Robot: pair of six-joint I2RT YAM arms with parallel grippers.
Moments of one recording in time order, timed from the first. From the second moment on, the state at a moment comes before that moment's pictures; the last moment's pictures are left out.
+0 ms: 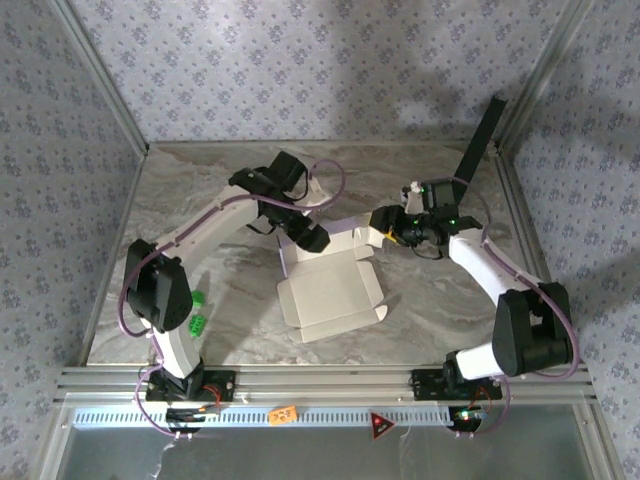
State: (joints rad) left arm -0.63 1.78 1.63 -1.01 0.38 0.21; right arm 0.21 1.40 0.93 -0.32 -0.59 0.62
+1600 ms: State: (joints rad) left arm -0.55 1.72 1.42 -0.96 0.38 0.07; right arm 0.33 1.43 0.85 -0.31 -0.51 0.55
